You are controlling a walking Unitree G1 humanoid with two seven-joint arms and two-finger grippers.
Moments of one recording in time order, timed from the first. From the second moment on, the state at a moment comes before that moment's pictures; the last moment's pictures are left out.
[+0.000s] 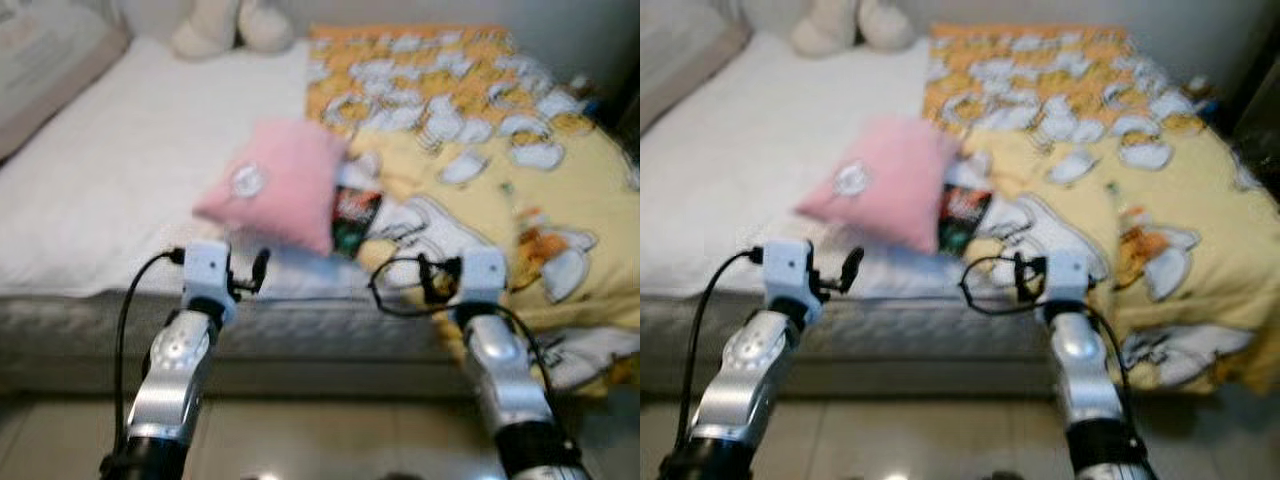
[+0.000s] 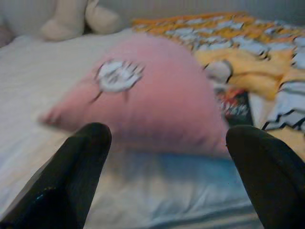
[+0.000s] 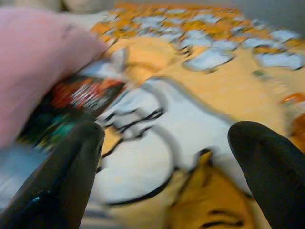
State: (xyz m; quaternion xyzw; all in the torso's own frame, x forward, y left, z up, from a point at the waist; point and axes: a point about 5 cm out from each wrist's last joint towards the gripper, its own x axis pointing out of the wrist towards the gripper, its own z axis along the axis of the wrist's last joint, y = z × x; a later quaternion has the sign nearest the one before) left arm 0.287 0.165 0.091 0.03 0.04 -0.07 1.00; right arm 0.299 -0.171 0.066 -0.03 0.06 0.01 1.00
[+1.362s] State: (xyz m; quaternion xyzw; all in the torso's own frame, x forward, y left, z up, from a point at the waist) left arm 0.284 0.164 0.090 0.01 0.04 -0.05 1.00; right arm 0.303 -0.165 0.069 -0.01 0.05 0.01 1.00
